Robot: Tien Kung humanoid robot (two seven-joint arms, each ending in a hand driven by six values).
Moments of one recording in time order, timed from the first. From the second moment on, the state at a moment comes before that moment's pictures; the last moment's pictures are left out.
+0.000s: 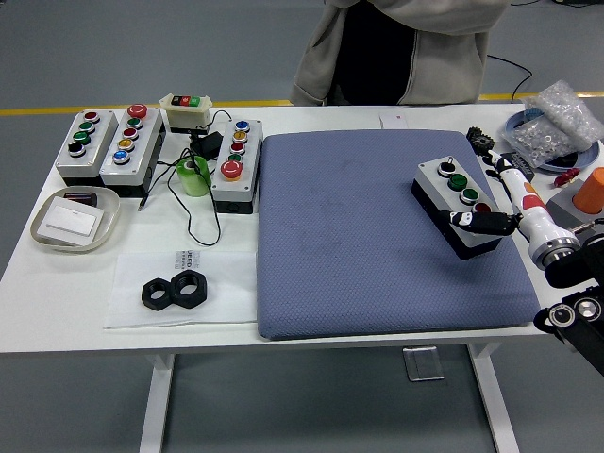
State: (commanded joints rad) left arm -0.14 0.16 -0.36 -0.21 0.00 0.26 -0.05; right arm 0.45 -0.35 0.94 1.30 -1.62 -0.38 -0.28
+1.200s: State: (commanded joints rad) left arm -0.13 0.16 -0.37 -0.21 0.03 0.26 -0.04; right arm 0.64 -0.25 0.86 1.03 -1.81 -0.24 -0.52
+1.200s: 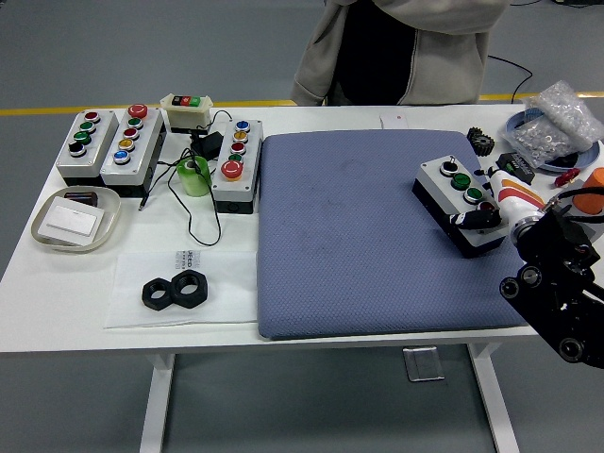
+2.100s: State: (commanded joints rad) left arm -0.14 0.17 -0.35 -0.21 0.00 0.26 -0.05; right arm 0.65 -0.34 0.76 1.13 -1.89 -0.20 -0.48
